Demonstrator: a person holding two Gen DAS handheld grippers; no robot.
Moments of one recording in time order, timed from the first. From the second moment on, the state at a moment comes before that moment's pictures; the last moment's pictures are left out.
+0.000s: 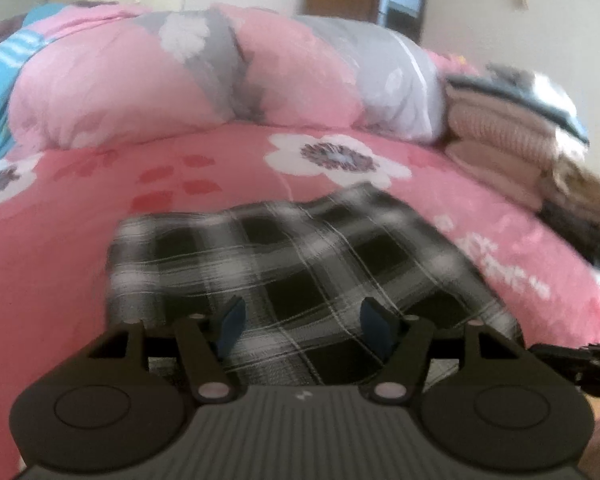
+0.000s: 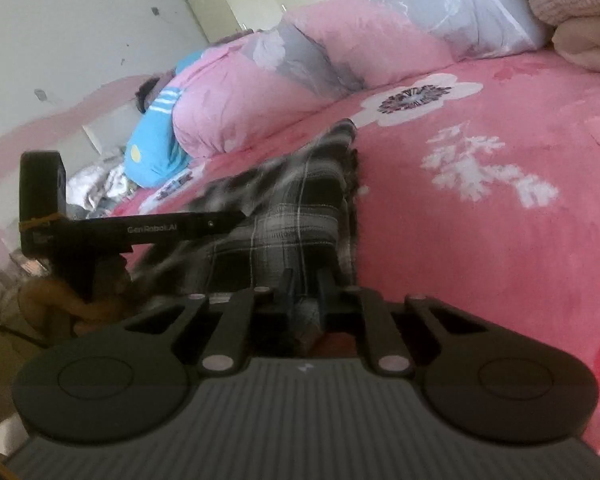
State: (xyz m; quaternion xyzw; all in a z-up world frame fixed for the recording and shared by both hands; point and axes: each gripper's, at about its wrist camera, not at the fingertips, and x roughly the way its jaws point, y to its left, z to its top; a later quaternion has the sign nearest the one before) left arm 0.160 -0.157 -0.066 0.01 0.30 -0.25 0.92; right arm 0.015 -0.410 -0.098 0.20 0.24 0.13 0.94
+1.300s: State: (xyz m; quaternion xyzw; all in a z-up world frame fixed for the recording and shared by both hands) left arm 0.107 0.021 -0.098 -0.16 0.30 -0.26 0.90; right arm 0.002 -0.201 -0.053 -0.27 0.22 0.19 0.92
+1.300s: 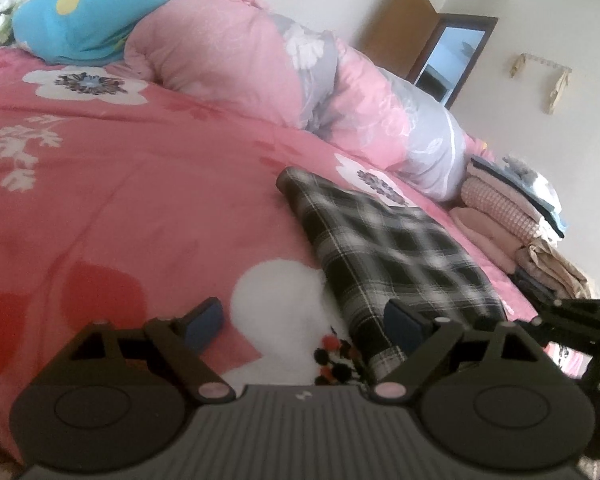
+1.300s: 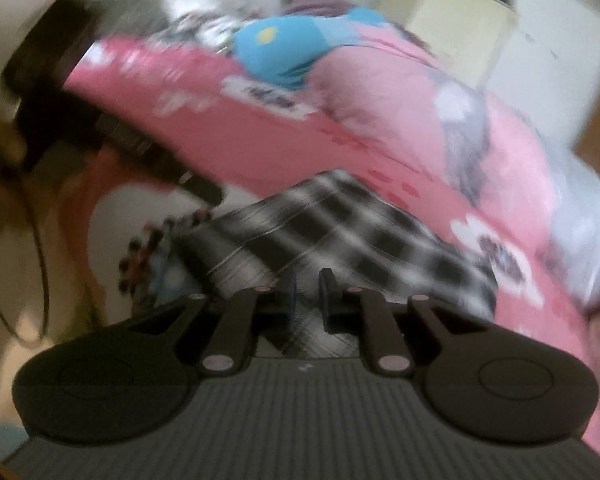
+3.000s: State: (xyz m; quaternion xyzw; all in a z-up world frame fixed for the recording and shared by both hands) left arm 0.122 -0.091 -0.068 -0.01 0.25 -0.32 0.92; right arm 0.047 -0.318 -0.042 0.06 0.21 0.06 0.97
